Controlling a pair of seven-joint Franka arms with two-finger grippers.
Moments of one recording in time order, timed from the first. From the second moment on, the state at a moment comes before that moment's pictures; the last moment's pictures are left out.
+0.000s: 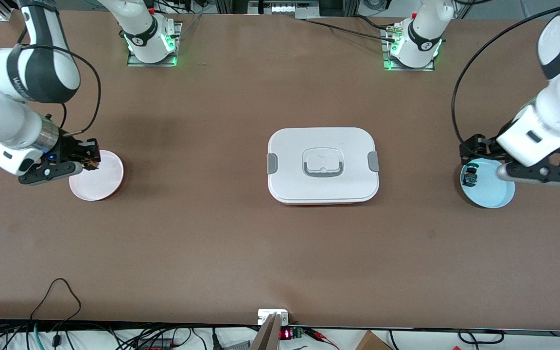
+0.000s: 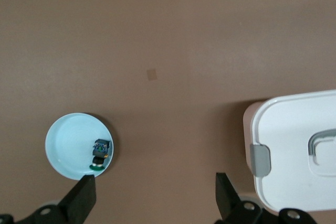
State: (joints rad) left arm 0.03 0.13 -0.12 -1.58 0.02 1.75 -0.05; right arm -0.04 0.13 0.06 -1.97 -0.01 2.03 -0.25
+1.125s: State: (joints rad) left arm 0.06 -0.04 -0.13 -1.77 -0.01 1.77 -0.05; right arm -0.18 0.31 0.06 -2.20 -0.05 2.55 -0.38
